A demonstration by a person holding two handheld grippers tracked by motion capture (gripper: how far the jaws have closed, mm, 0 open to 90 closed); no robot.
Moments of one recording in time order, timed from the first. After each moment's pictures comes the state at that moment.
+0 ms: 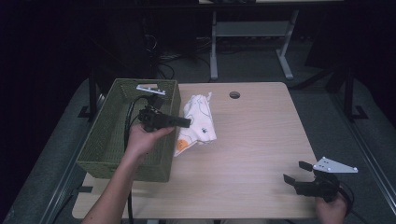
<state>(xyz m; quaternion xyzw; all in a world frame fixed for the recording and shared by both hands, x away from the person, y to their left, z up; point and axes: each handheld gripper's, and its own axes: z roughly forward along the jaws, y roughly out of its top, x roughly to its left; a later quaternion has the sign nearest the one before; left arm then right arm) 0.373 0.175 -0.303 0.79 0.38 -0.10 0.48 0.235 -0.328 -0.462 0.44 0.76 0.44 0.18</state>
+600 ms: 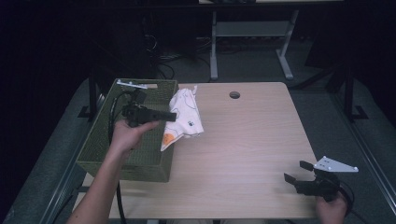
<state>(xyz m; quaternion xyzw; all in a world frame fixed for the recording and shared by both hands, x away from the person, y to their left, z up) 0.378 0.215 -0.290 0.77 0.40 -0.09 0.49 0.237 -0.330 -0.464 0.45 0.76 0.44 0.18</state>
